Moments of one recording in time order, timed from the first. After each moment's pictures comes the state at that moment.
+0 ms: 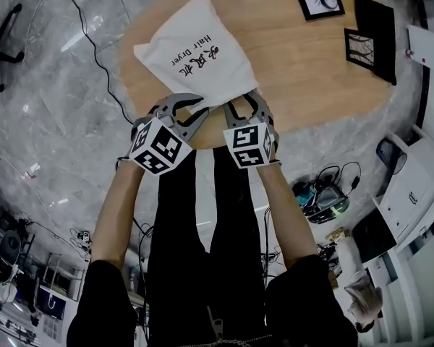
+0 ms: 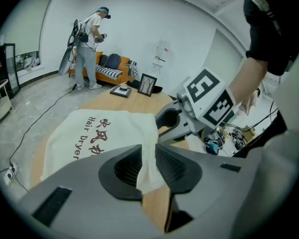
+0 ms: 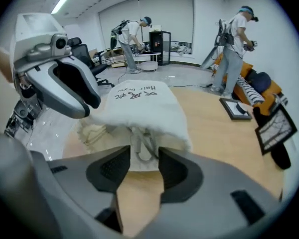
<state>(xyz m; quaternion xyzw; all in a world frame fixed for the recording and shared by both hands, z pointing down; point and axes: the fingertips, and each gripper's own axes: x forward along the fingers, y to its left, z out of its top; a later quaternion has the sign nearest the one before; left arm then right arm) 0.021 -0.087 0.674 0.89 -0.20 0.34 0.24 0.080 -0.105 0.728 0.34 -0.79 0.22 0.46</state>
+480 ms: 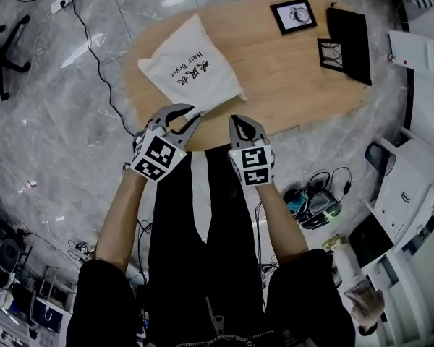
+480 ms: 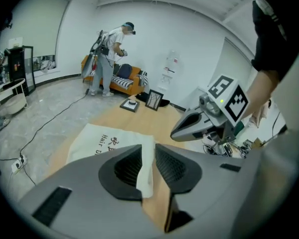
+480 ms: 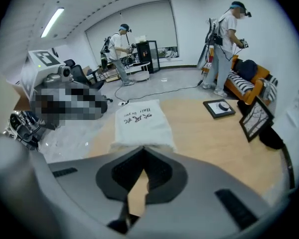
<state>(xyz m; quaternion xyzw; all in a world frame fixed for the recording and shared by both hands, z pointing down) 0.015 -0.097 0.614 0.88 -0.27 0.30 0.25 0.107 -0.085 0.650 0.38 -0.79 0.28 0.38</state>
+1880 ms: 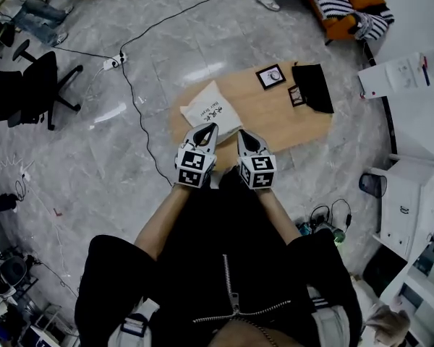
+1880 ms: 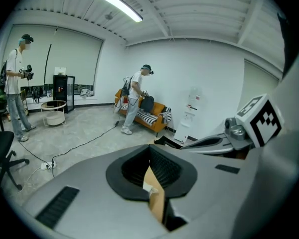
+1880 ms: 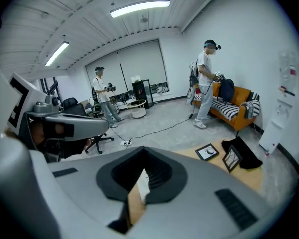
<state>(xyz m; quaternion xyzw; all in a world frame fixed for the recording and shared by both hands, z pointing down) -0.008 -0.111 0.344 0.84 -0.48 0.16 0.21 0.073 -0.101 0.379 0.46 -0.82 0.24 0.22</state>
